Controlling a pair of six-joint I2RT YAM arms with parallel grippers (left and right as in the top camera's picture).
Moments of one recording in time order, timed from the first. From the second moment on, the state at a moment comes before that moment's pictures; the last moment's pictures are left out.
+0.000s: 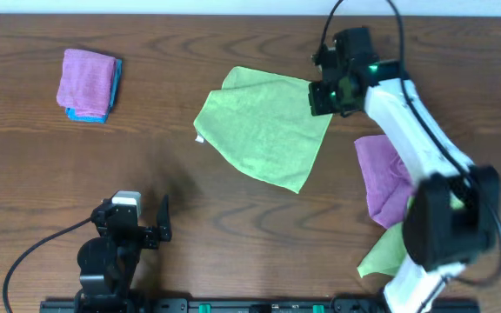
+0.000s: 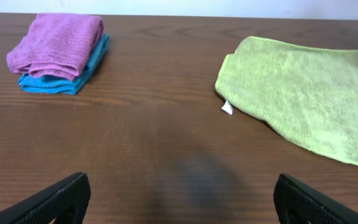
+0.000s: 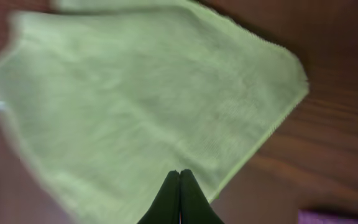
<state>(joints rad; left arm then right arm) 0.00 0.01 0.14 -0.48 0.13 -0.02 0.22 1.86 1.57 -0.84 -0.21 0.06</state>
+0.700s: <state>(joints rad) 0.00 0.01 0.14 -0.48 0.36 -0.31 0.60 0.98 1.32 -1.33 -0.24 0.15</state>
